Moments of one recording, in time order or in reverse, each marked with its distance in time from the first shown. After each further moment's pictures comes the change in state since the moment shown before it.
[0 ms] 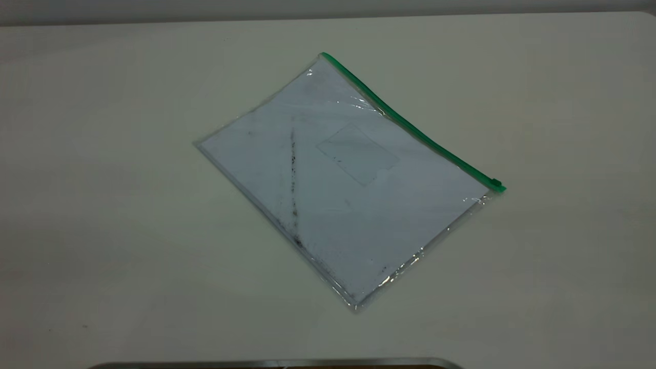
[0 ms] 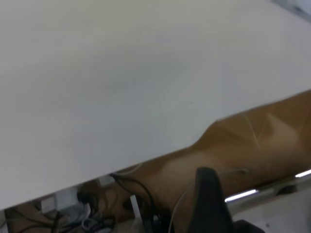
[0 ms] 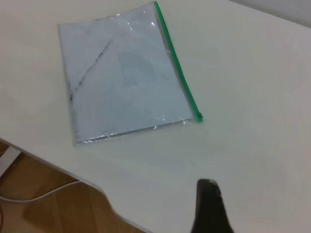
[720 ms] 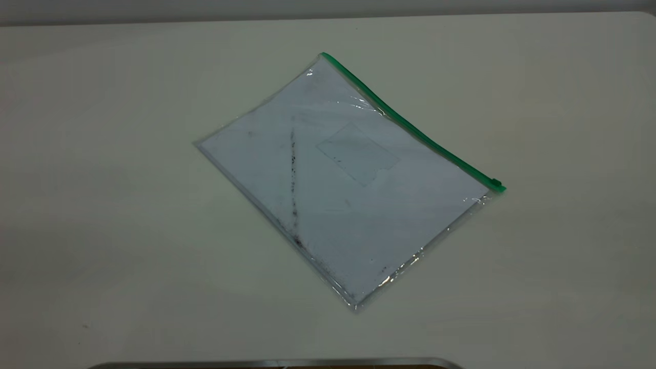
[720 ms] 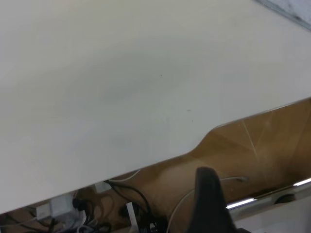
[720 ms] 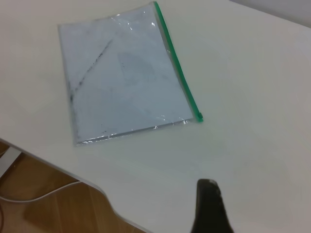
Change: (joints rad) left arm 0.000 -0.021 0.032 -0.002 -0.029 -0.012; right arm 0.000 0.000 0.000 0.000 0.000 0.002
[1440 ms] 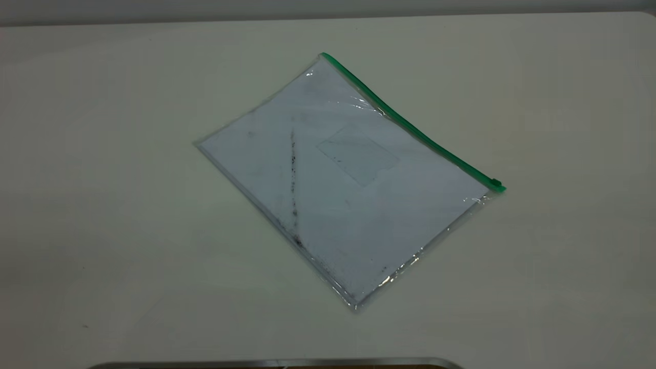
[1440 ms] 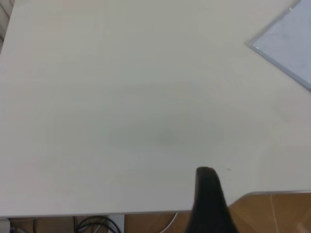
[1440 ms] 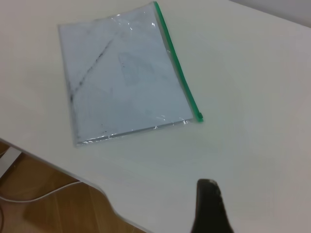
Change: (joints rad) left arm 0.278 -0.269 0.001 0.000 0.003 0.008; right arm 0.000 0.000 0.000 0.000 0.000 0.001
